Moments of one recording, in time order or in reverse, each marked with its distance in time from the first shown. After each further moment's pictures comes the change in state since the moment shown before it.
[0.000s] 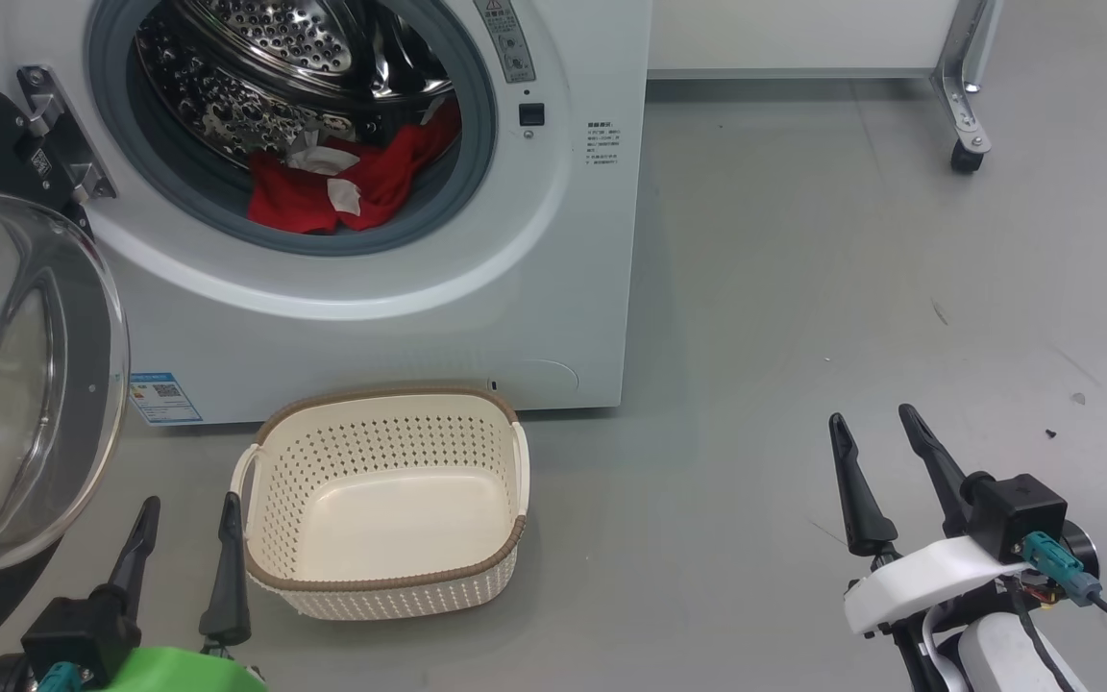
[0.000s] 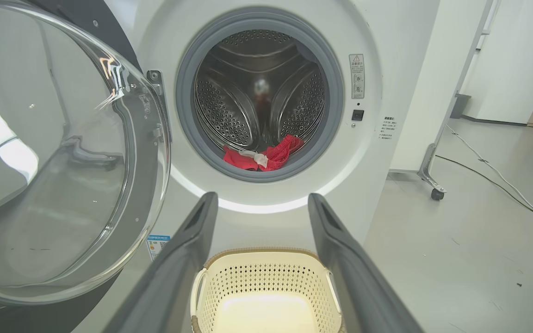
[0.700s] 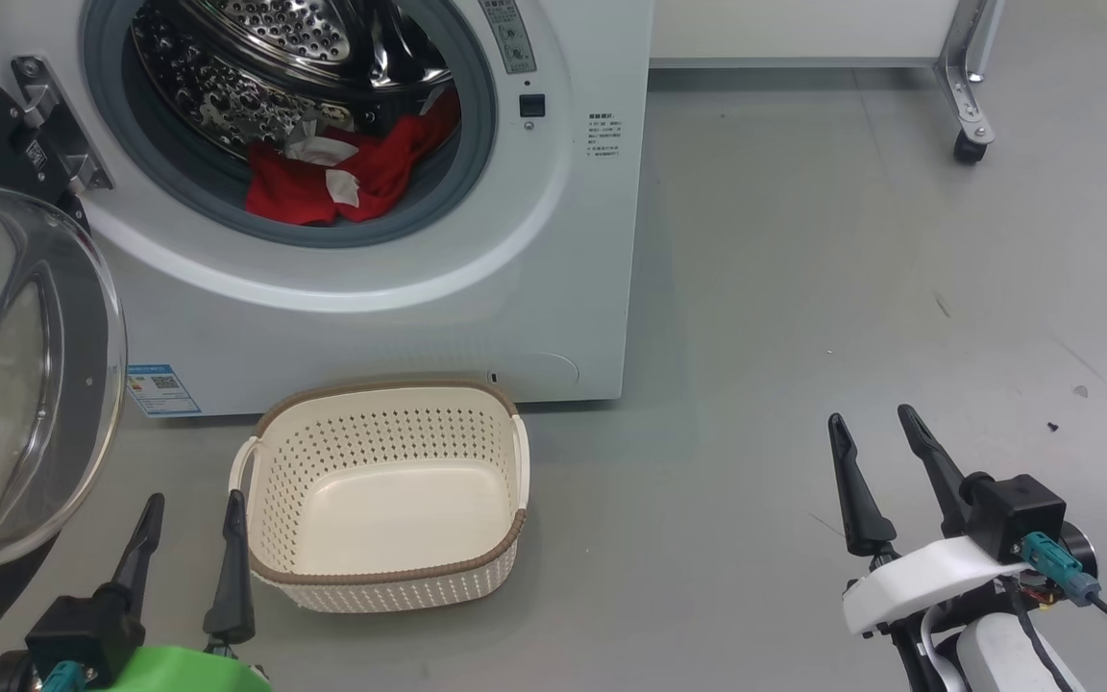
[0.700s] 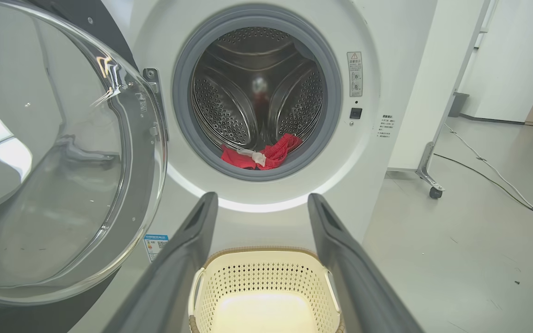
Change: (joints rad) left arm 0.000 -0.002 -0.005 -0.009 0.002 0.001 -0.003; right arm 0.000 0.007 -0.004 0.003 0.000 -0.008 0.000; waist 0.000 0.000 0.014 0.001
